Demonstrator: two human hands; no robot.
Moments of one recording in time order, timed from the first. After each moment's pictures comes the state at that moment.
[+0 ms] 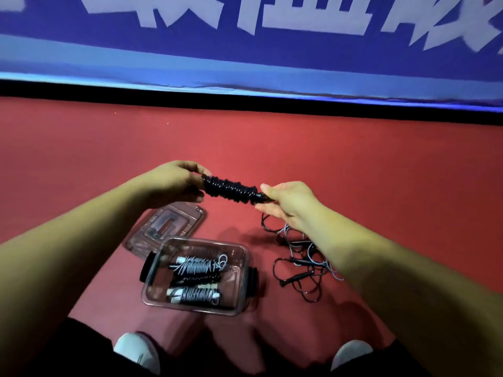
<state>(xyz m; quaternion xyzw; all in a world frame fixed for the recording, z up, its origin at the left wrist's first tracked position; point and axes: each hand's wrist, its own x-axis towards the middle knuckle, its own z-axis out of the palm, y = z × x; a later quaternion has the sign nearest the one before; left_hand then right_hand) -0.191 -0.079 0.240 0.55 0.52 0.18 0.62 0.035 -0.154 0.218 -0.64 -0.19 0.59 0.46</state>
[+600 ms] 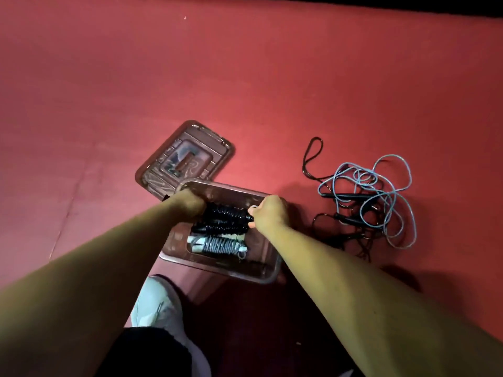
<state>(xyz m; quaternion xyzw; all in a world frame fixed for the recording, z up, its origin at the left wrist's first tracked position) -0.246 -0.081 -0.021 0.56 0.70 -0.08 0.44 -0.064 -0.130 -0.040 -0.79 -0.36 0.47 0.15</state>
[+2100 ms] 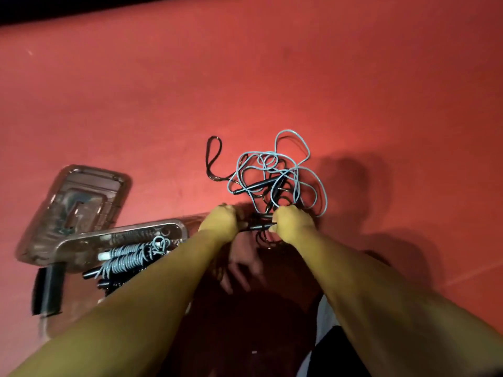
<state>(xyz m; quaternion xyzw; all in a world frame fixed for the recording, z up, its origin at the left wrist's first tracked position) 0.026 -0.134 -0.052 0.79 0.46 -0.13 0.39 0.178 -0.215 -0.069 -0.81 -0.48 0.32 -0.10</state>
